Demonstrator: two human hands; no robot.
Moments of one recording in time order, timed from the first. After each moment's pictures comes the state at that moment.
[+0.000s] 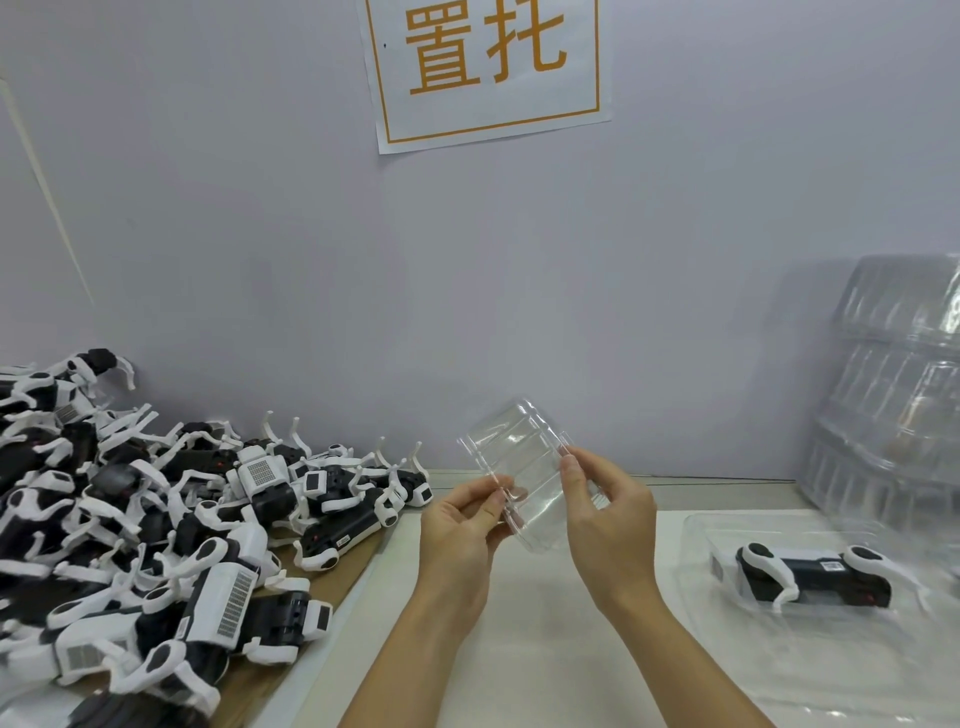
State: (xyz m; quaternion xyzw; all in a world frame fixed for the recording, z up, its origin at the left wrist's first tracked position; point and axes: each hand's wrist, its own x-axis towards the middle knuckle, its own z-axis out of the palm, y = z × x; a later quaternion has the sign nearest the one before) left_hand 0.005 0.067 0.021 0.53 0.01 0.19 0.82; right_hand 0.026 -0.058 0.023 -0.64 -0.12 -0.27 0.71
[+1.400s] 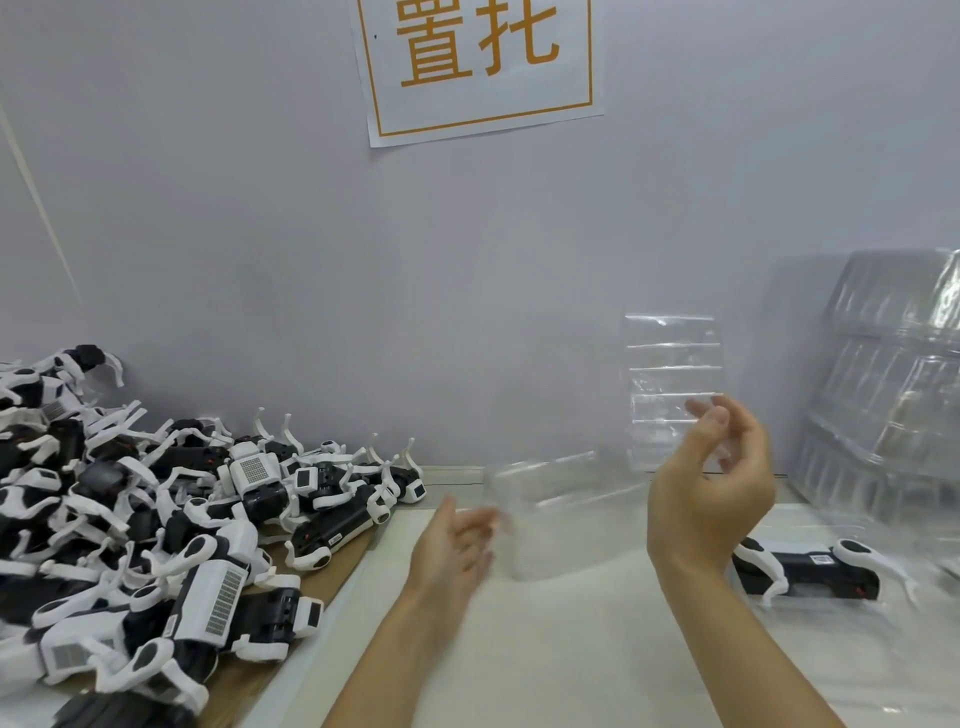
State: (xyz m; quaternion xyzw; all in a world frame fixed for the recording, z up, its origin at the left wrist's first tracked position) left_hand 0.013 0.083 -0.005 0.56 0.16 0.07 0.81; right_hand 0.037 -0.102 0.051 -0.51 0.03 -0.53 0.68
